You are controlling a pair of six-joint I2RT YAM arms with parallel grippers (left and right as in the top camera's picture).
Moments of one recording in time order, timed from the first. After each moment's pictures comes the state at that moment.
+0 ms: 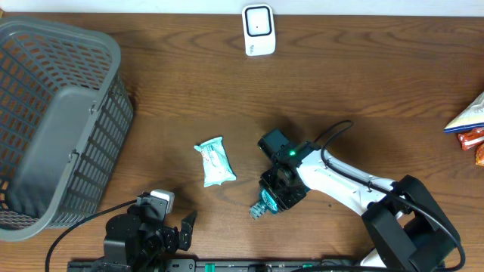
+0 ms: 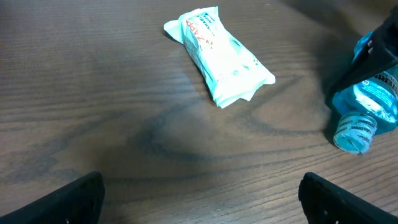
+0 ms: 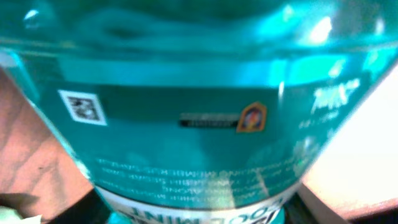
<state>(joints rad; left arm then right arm) -0.15 0.01 0.33 -1.05 0.25 -0.01 0.70 1.72 0.92 -0.74 -0.28 1.64</state>
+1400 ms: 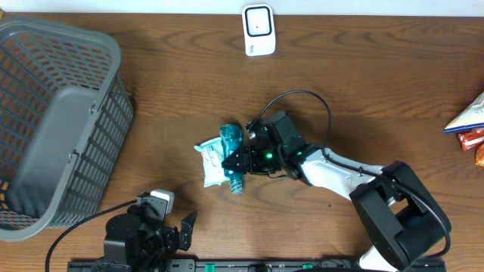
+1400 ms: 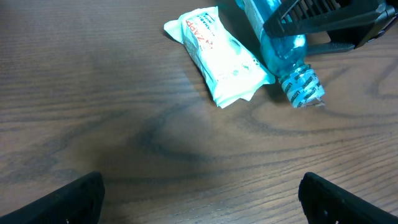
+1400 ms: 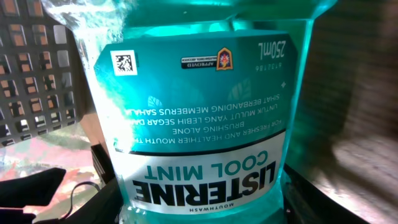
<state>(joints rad) -0.15 0.01 0.33 -1.05 0.25 -0.01 0.61 1.79 0.82 0.06 -0.69 0.73</state>
